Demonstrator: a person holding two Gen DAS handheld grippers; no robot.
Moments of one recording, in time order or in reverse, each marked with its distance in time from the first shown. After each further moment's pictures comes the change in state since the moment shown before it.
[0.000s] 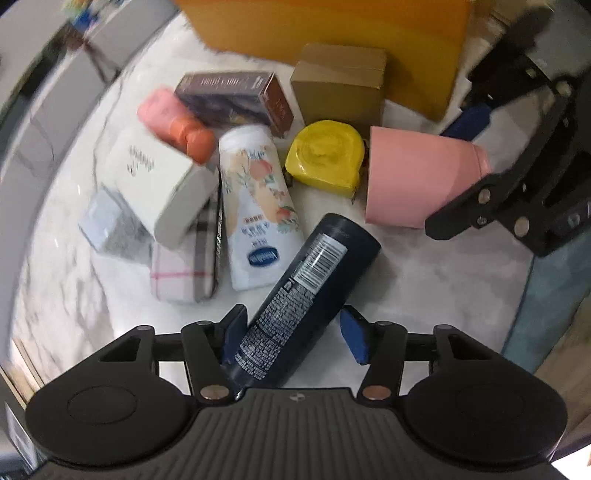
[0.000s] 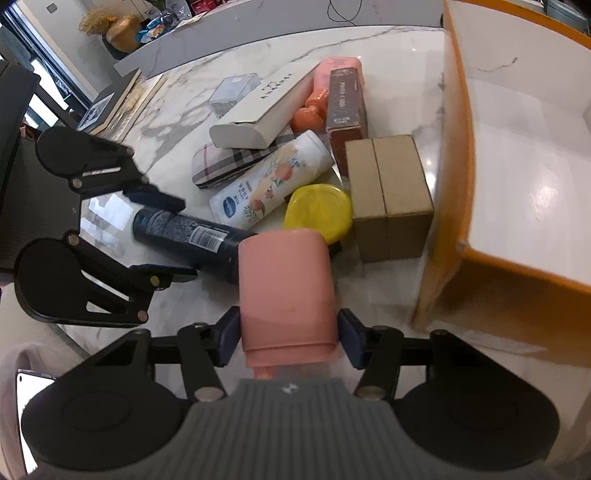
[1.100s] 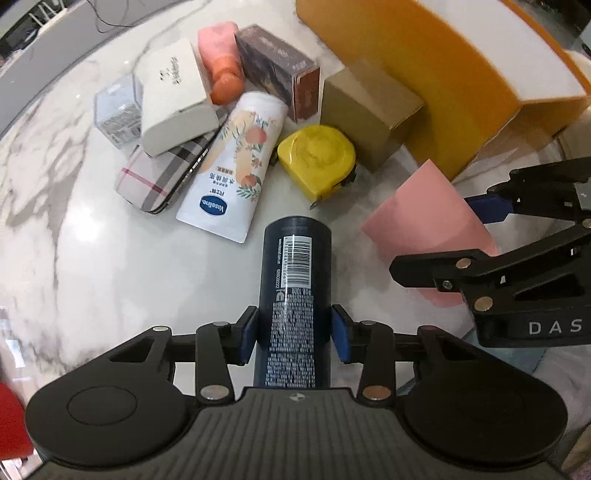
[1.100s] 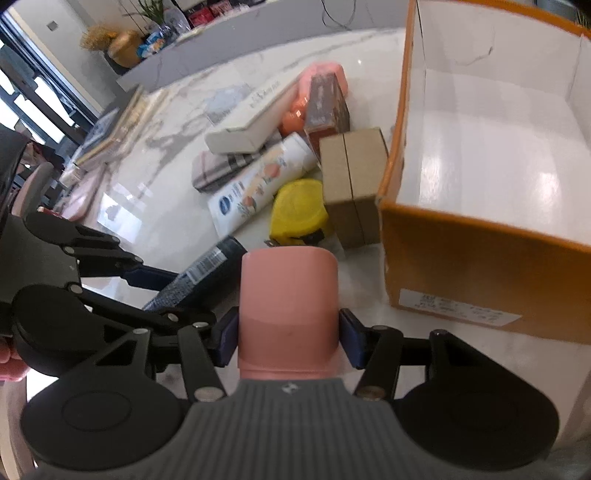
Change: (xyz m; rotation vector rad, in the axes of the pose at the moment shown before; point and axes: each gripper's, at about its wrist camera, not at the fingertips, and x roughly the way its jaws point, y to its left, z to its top) left arm -0.015 -0.013 -0.006 -0.553 0.022 -0.072; right arm -0.024 -0.016 -0.016 0.030 -0.052 0.041
